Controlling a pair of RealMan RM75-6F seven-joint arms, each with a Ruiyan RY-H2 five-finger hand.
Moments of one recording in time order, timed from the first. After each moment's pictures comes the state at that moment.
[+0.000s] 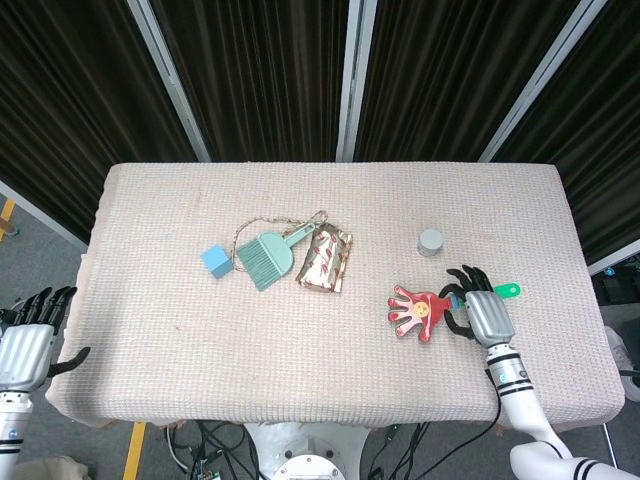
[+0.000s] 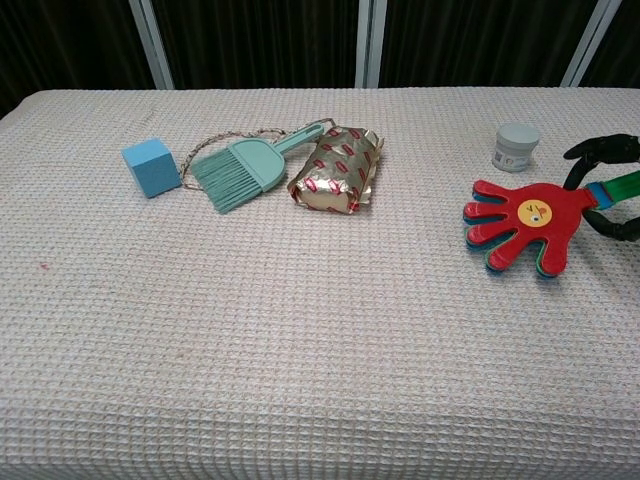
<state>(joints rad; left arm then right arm) -0.10 -1.21 -0.03 -1.46 1.47 1.44 -0.04 0.38 -1.52 0.12 -1.32 -1.36 1.19 0.13</state>
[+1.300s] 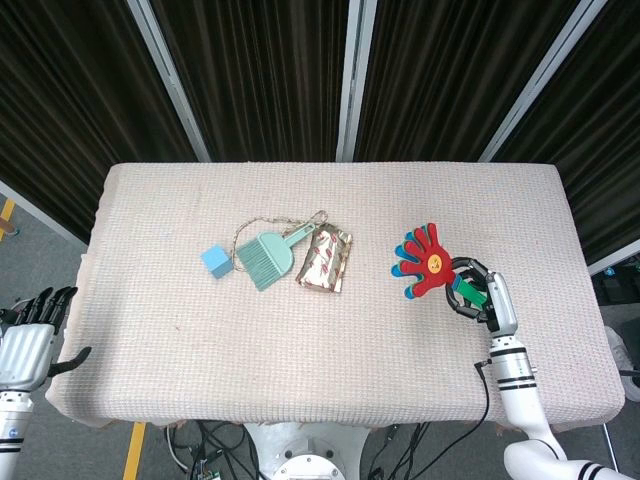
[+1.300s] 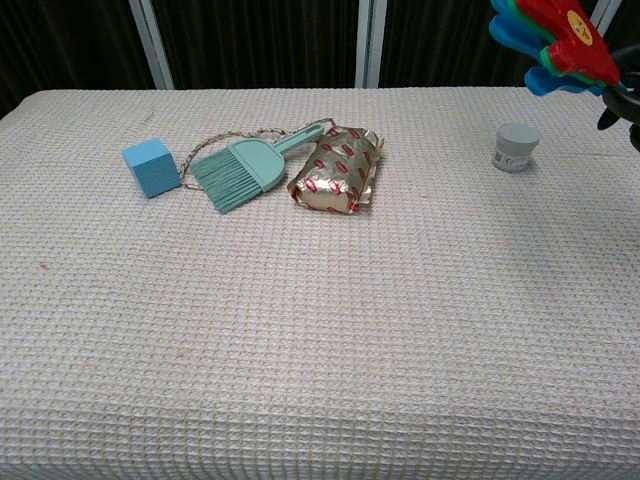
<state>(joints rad) -0.10 -1.21 -0.03 -1.46 1.47 1.43 -0.05 0.33 -1.45 0.26 -1.53 -1.35 1.22 0.76</state>
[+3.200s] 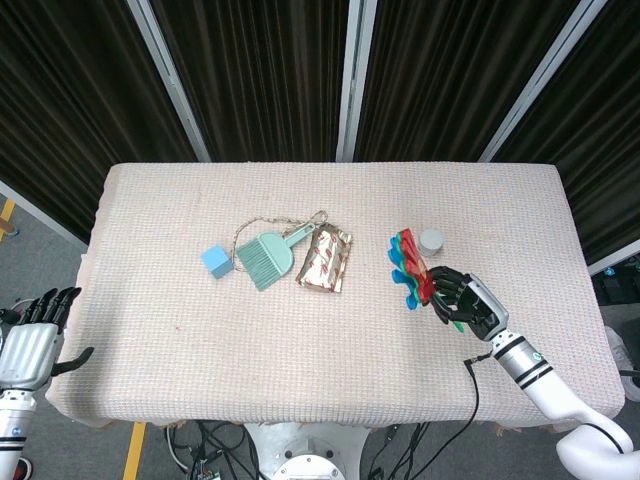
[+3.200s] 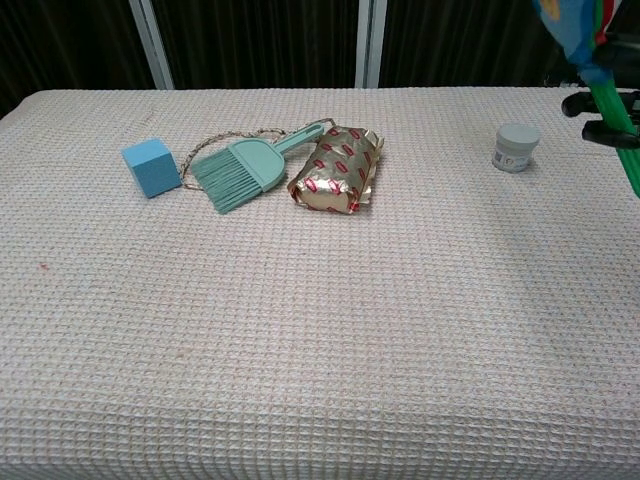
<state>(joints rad) -0.11 -1.21 -0.03 -1.47 1.46 1.41 -0.04 0.44 -1.15 0.21 -1.62 -1.64 0.89 1.54</state>
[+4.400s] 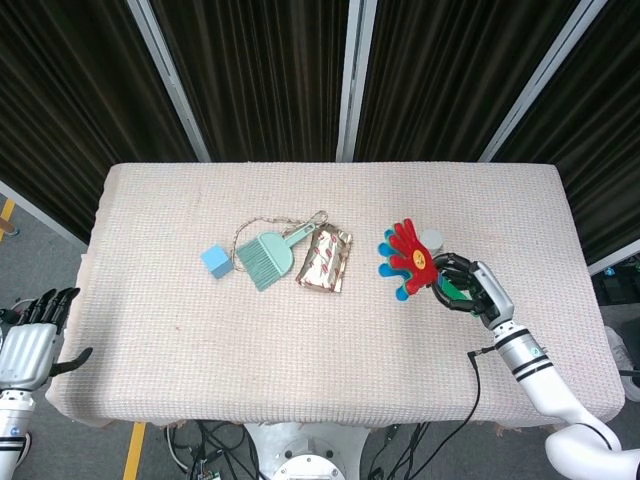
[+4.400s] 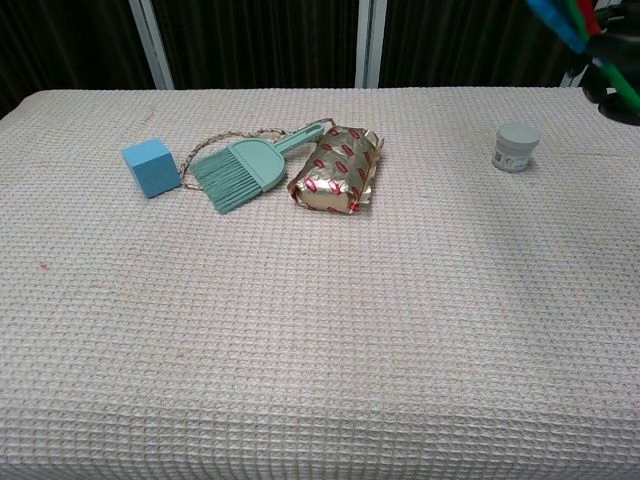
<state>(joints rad) -0.11 -1.20 -0.03 -1.47 1.46 1.40 -0.05 0.44 -1.14 0.26 -1.72 -1.40 0.94 1.21</state>
